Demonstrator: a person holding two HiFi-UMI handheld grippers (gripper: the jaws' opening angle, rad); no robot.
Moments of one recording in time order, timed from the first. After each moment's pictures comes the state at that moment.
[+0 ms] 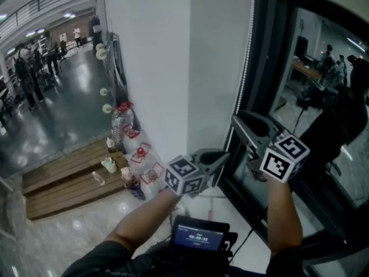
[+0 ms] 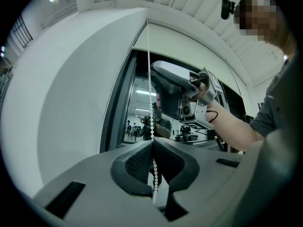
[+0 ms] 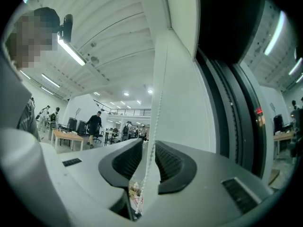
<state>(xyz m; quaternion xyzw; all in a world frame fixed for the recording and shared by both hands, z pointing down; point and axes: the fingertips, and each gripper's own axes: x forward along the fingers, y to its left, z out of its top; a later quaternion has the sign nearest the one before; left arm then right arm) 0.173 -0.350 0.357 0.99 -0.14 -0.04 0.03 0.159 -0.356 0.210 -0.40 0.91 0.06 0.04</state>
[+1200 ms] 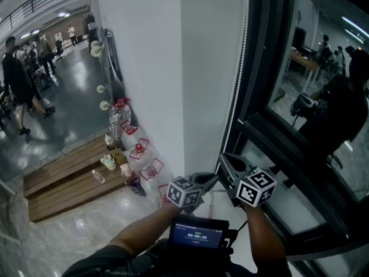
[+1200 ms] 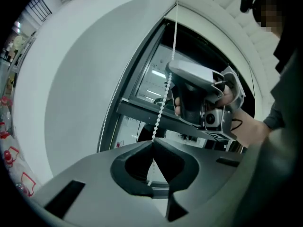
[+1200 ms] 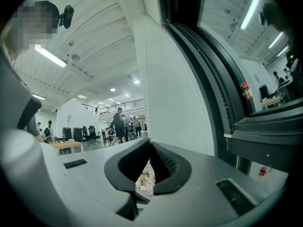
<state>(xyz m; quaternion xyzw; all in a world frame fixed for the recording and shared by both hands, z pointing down) 0.174 -0.343 0.528 0.97 -0.17 0.04 0.17 0.160 -0.350 0.394 -0.44 0.89 -0.08 0.02</state>
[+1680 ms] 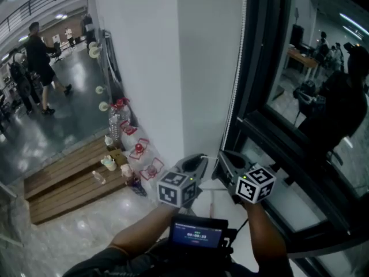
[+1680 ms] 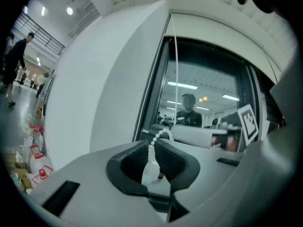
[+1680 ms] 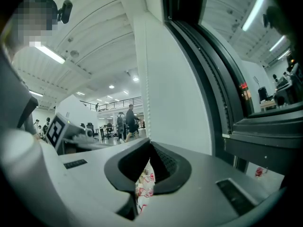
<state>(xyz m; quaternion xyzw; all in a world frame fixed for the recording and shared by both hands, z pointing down) 0.115 -0.363 0.418 0.93 -0.34 0.00 0.12 0.159 -0.353 0.391 -0.45 0.89 -0.08 0.01</state>
